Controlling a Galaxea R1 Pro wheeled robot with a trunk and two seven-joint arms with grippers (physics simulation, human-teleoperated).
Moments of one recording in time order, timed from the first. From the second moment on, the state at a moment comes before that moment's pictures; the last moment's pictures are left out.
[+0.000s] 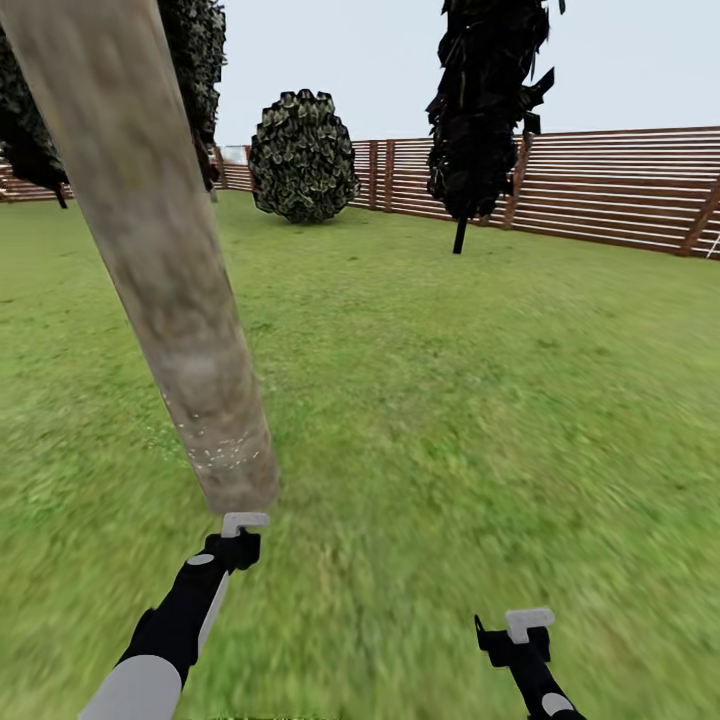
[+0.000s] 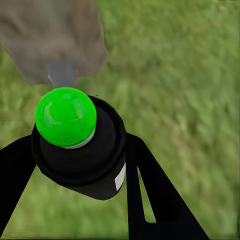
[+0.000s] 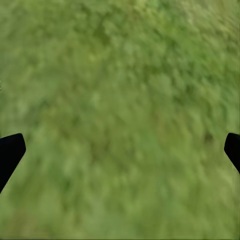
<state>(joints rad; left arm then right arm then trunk) -0.55 -0.07 0.22 -0.75 -0.25 0.26 -0.06 -0.49 -0.03 -0.53 -0.16 0.64 -0.49 -0.04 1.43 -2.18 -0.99</state>
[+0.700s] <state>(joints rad) -0.56 -0.07 0.22 -0.75 -0.25 0.26 -0.08 -0.49 -0.03 -0.53 -0.16 0.64 -0.49 -0.04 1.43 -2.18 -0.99</state>
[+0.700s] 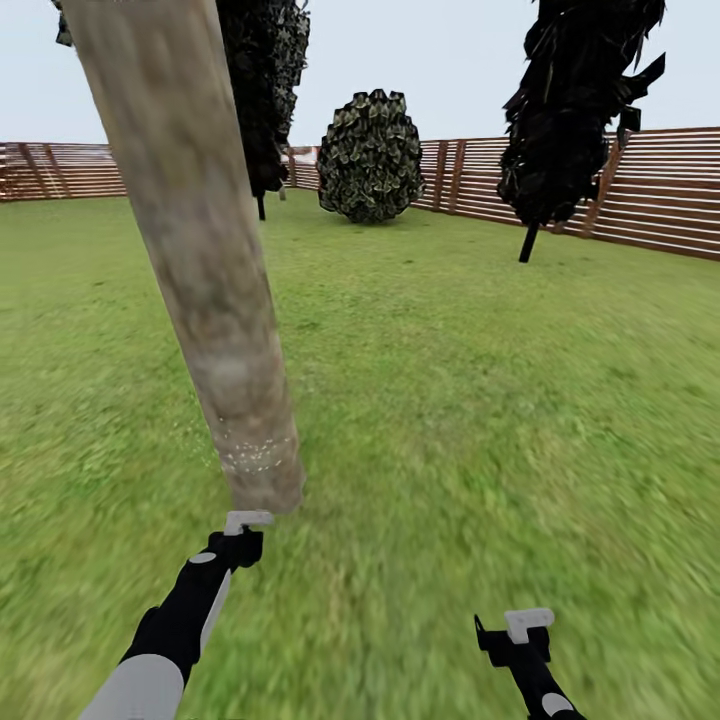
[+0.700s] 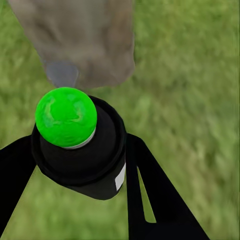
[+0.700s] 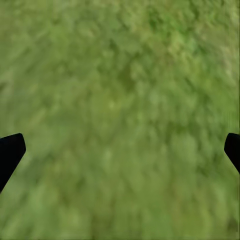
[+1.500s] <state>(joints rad) -0.69 -0.08 0.08 -1.03 -0.25 0.59 -0.23 -0.49 -0.03 -0.53 -0.16 0.64 -0.49 -0.04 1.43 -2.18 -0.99</state>
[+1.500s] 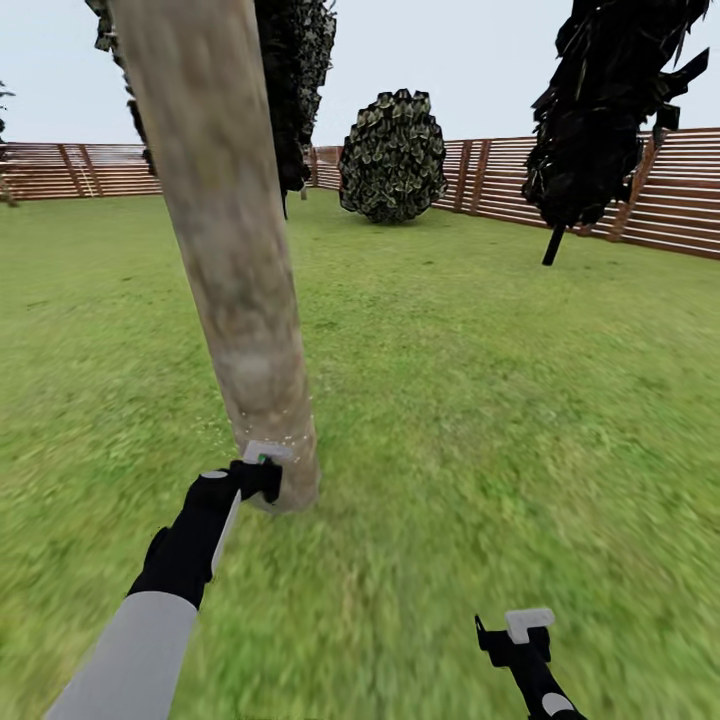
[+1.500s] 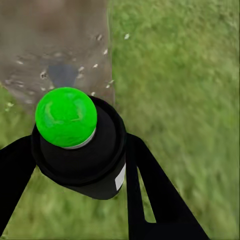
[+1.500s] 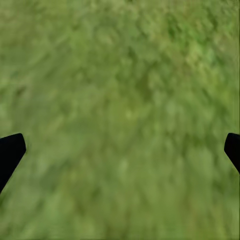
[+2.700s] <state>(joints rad) -0.69 -0.07 0.09 -1.10 -0.26 0.68 -0.22 -0.49 -0.03 -0.53 -0.16 0.64 -0.49 -0.04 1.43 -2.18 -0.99</state>
